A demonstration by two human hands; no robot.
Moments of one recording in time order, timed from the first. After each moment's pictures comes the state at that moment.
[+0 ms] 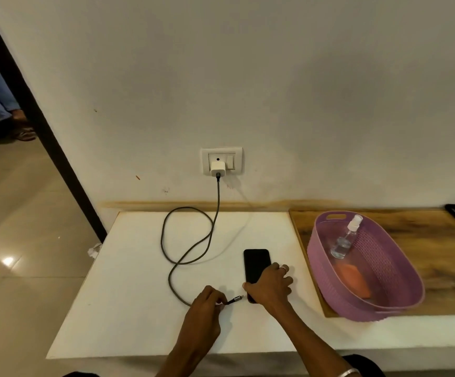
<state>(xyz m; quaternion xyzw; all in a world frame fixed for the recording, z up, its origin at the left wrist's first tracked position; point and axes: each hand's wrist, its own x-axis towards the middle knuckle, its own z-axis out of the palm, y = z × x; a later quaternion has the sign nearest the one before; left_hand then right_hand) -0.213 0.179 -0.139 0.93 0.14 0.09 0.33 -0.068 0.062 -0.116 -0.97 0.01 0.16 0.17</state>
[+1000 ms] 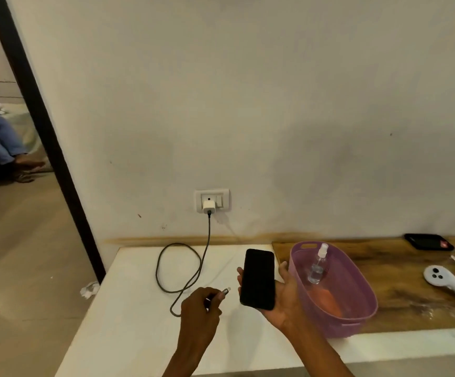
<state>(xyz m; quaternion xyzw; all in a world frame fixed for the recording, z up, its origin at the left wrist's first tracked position) -0.224 0.143 -0.004 0.79 0.23 0.24 0.51 -0.093 -0.005 -0.006 -0.26 0.08 0.43 0.86</state>
